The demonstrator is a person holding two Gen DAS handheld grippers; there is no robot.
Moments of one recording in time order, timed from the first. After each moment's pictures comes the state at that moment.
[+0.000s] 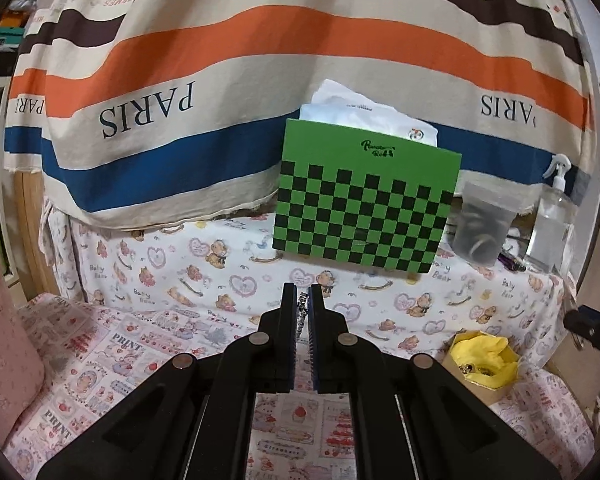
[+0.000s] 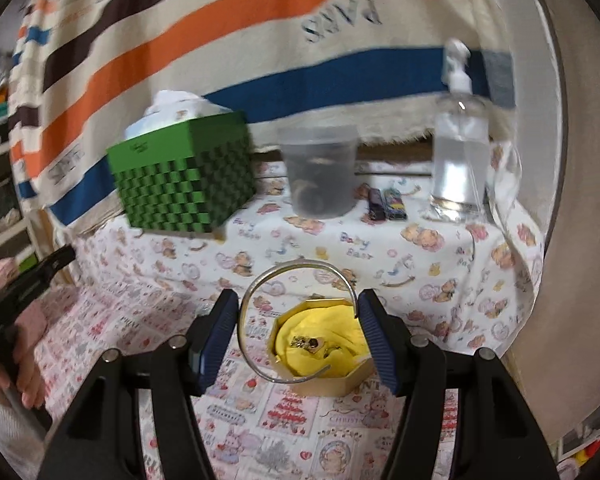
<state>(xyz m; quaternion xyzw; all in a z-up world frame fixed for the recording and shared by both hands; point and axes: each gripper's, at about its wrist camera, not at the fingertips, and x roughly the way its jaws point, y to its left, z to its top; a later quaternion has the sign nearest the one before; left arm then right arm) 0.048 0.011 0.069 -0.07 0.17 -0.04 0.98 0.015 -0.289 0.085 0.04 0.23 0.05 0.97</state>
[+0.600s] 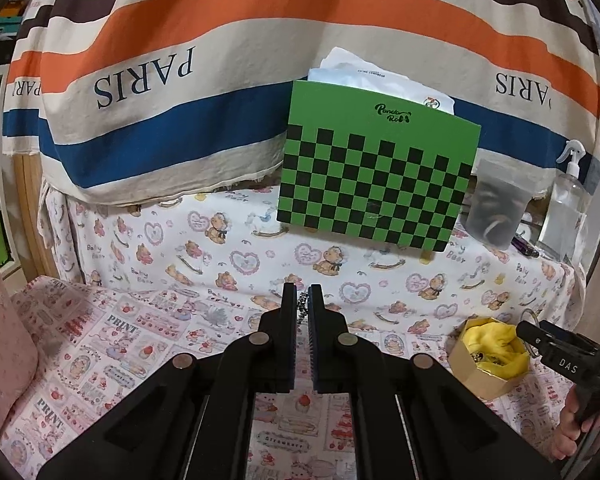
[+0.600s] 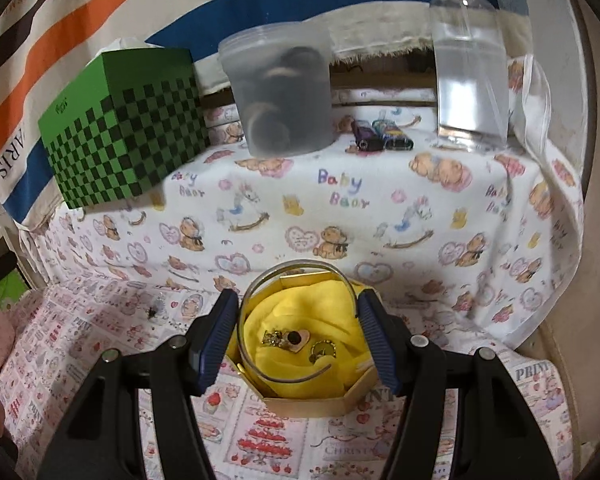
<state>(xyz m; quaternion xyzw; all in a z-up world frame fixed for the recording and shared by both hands) 0.064 0.012 0.053 -0.07 0.21 -0.03 0.98 0.079 -0.297 0.022 0.06 0.28 0.03 0.96</state>
